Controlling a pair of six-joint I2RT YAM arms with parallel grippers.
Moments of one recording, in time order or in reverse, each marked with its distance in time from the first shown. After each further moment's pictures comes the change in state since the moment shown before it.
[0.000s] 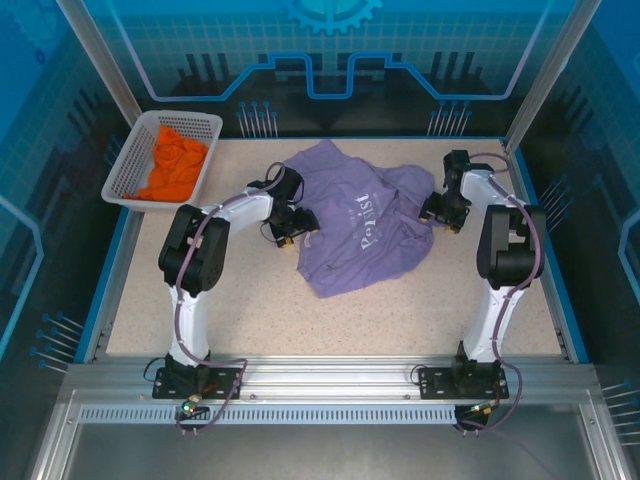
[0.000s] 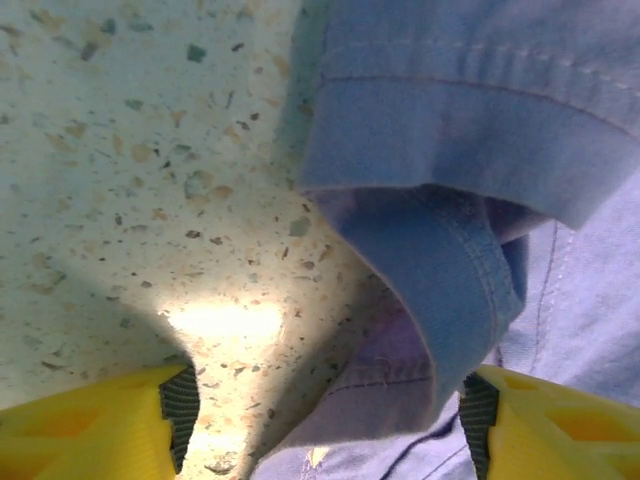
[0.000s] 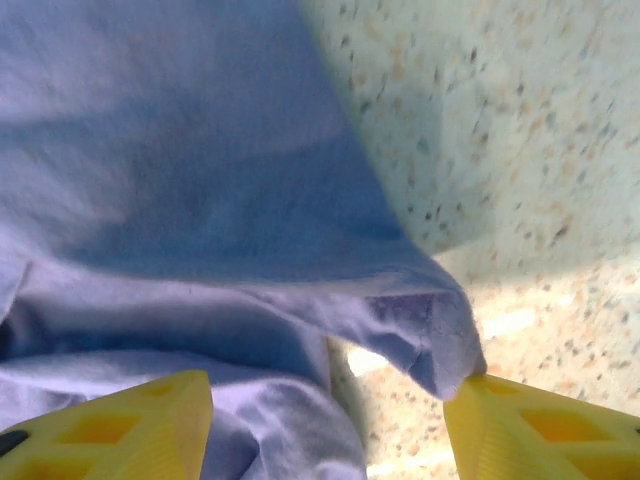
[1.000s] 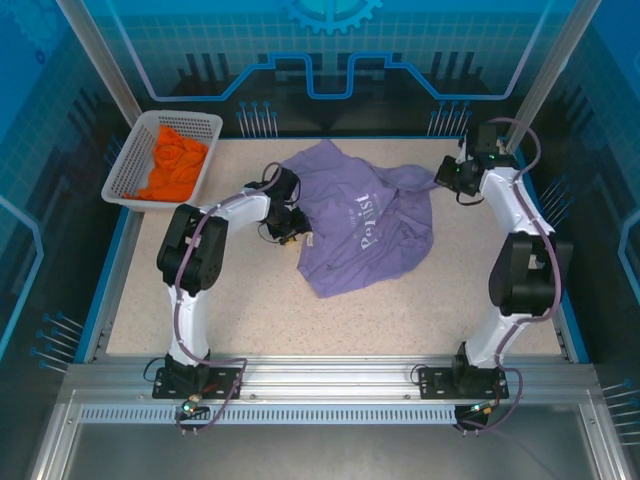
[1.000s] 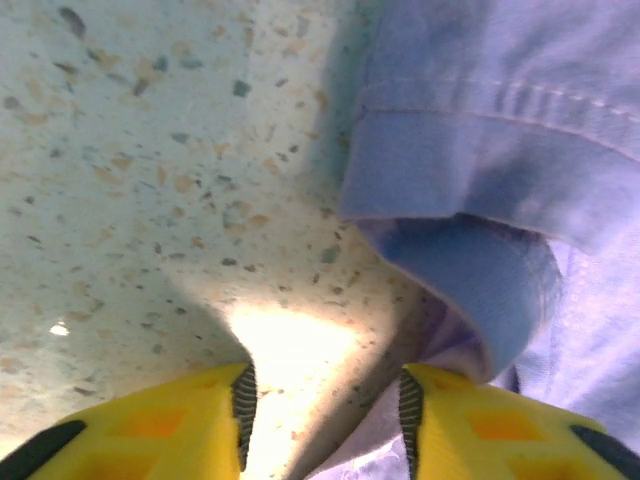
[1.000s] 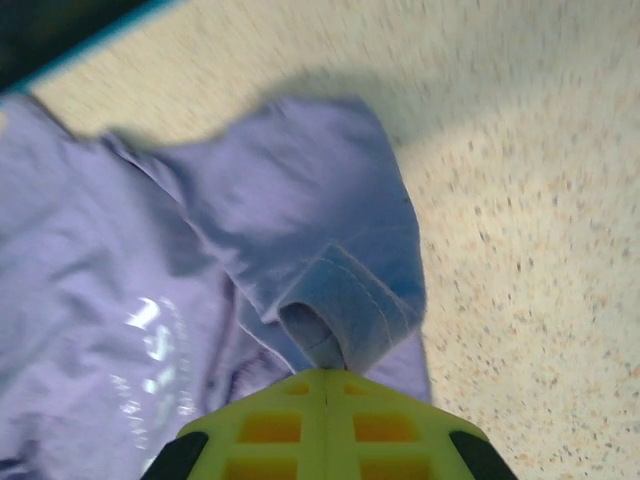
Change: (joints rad) left arm 0.024 -0.016 -0.037 0.050 0.009 0.001; right arm -0.017 -0.262 0.018 0.205 -0.083 -0.031
